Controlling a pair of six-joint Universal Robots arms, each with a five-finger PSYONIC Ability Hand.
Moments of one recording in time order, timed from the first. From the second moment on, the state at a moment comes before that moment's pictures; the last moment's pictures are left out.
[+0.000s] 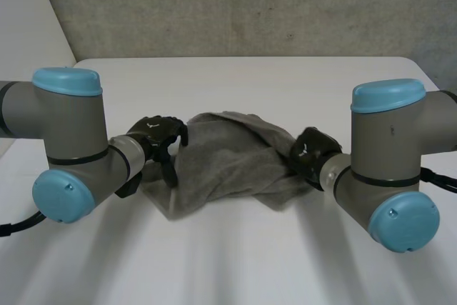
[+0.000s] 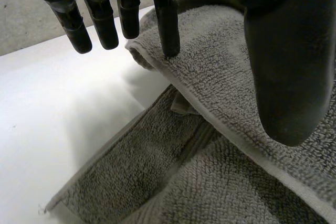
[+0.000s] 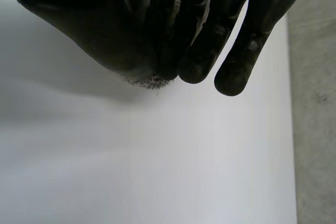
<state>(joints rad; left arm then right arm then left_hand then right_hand) 4.28 -2.19 -1.26 2.97 -1.45 3.24 2.09 -0.99 1.32 0.23 1.58 2.01 0.31 0.29 0.30 0.30 0.08 1.31 1.33 1.32 1.33 1.16</state>
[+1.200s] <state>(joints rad) 4.25 -2.25 -1.30 3.14 -1.58 2.74 2.10 -0.86 1.18 0.09 1.62 2.84 0.37 0.36 0.36 0.36 0.20 0.39 0.39 0.40 0.41 0.25</state>
